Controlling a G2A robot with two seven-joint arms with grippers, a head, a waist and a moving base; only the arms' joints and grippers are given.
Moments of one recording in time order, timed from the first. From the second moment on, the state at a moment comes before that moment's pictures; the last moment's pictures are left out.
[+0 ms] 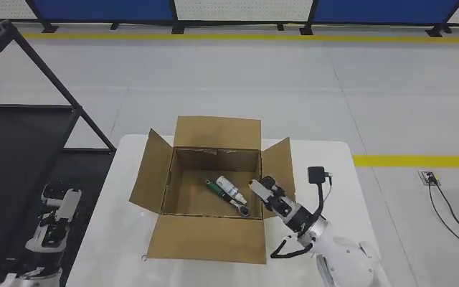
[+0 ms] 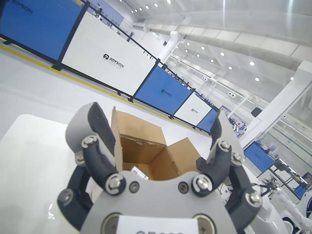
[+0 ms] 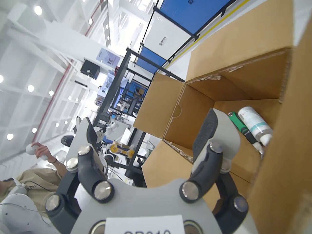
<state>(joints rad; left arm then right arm) 1.72 -1.24 -2.01 -2.22 0.26 -0.36 -0.11 -1.16 -1.36 1.27 -1.94 -0.28 -0.06 0.52</state>
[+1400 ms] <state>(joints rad) 1.88 -1.25 -2.13 -2.18 0.03 -0.49 -0.20 -0.26 -1.59 0.53 -1.00 -0.87 0.25 1.01</state>
